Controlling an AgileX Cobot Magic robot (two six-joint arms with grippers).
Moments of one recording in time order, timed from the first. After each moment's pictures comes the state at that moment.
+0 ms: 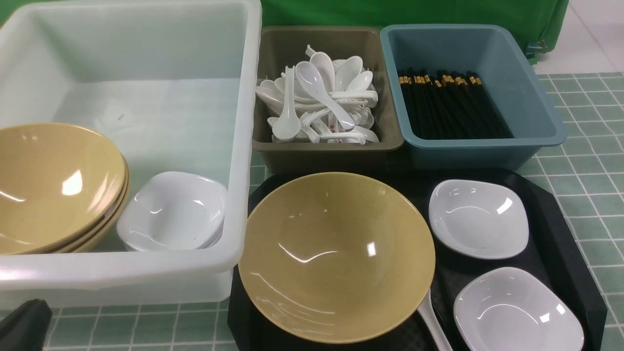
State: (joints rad) right arm 0.05 -0.01 0.02 -0.05 0.32 0.02; left arm 0.00 -0.01 0.03 -0.01 0.25 -0.04
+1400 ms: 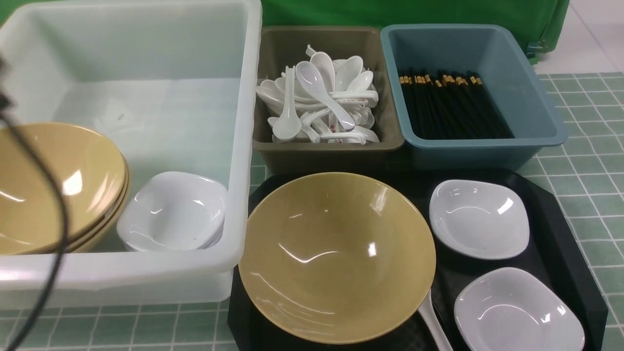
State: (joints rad) right arm 0.07 0.87 -0.67 -0.09 0.33 0.04; left arm -0.24 0.80 -0.86 -0.01 0.53 -0.17
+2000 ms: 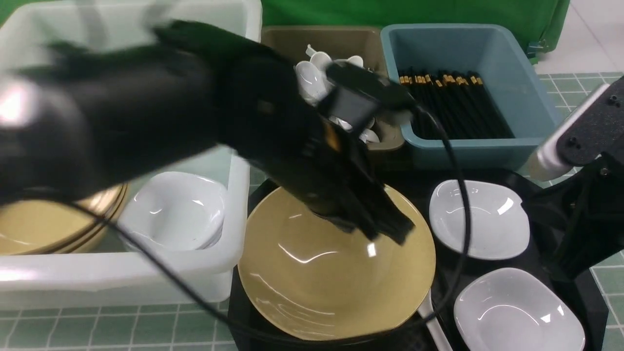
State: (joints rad) right arm 0.43 1.05 -0.79 -0.02 0.64 -0.29; left arm -0.80 1.67 -1.34 -0.11 0.82 0.06
